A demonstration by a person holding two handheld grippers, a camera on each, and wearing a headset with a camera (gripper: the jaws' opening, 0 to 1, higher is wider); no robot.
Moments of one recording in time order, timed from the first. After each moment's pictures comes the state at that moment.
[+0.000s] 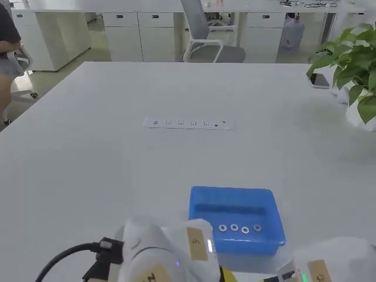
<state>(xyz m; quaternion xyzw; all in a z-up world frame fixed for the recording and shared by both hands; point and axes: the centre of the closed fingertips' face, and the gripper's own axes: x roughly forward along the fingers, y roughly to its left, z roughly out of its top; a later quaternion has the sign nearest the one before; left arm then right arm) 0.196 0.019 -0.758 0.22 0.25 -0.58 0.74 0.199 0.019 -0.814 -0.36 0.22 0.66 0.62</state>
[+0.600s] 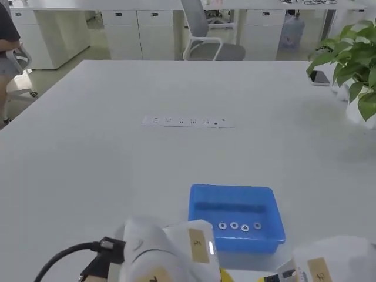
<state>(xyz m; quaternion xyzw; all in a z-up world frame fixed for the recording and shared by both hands) 0.196 0.021 -0.757 0.24 0.25 -0.59 0.73 0.199 0.018 -0.816 -0.36 0.23 0.65 0.63</state>
